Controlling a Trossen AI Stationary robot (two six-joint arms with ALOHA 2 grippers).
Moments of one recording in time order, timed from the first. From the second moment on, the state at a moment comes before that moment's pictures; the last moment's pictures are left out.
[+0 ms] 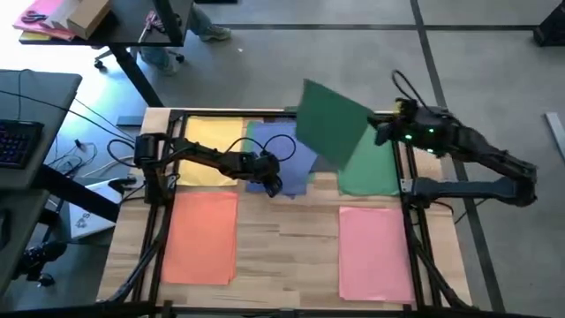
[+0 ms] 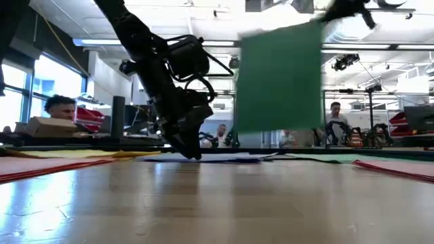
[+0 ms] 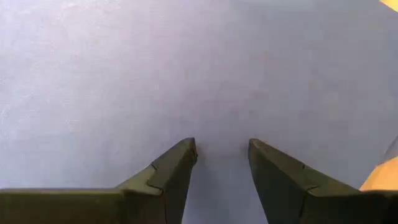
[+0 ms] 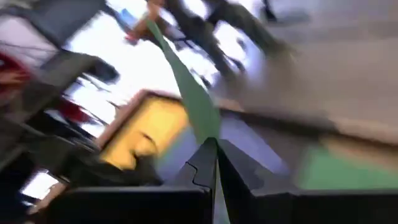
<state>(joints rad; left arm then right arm) 0.15 1.85 0.98 -0.18 -0.22 -0.44 -0.35 0.75 1.07 -0.90 0.34 0.74</state>
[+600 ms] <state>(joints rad) 0.15 1.85 0.98 -0.17 -0.19 -0.44 -0.54 0.95 0.67 -0.86 0.55 0.56</state>
